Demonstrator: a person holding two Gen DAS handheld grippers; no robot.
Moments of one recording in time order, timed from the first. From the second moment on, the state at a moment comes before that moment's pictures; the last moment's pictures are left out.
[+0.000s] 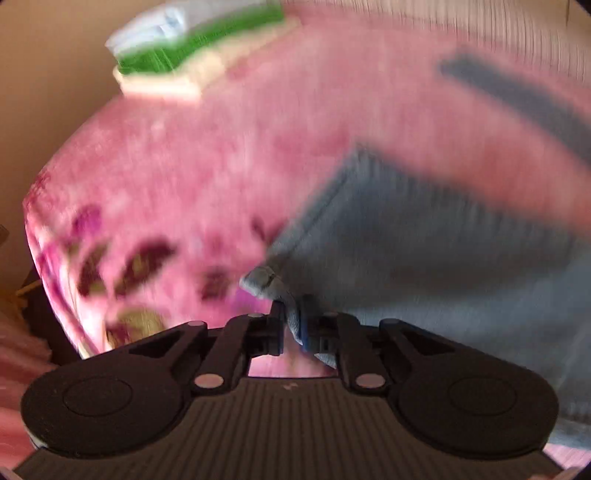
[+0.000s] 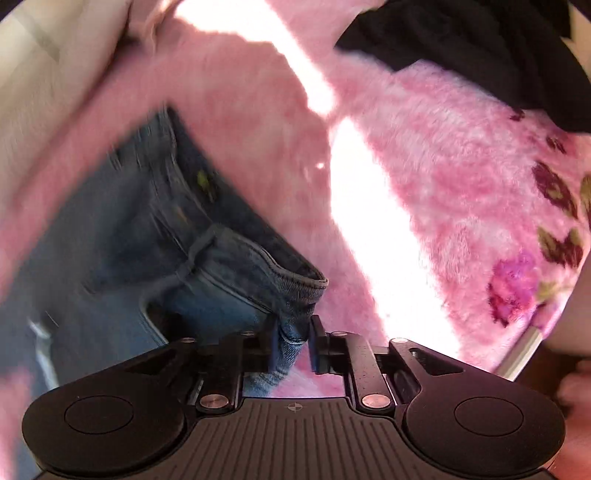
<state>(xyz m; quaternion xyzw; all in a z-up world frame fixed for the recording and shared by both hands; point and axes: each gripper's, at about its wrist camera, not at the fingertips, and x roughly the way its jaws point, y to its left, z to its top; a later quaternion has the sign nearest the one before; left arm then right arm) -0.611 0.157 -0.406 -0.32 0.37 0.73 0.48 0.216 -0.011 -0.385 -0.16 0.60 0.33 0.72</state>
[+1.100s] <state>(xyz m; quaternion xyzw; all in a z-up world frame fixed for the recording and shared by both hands) -0.559 0.204 -0.390 -0.16 0.37 0.60 0.69 0.101 0.034 -0.374 -0.26 0.42 0.42 0.76</state>
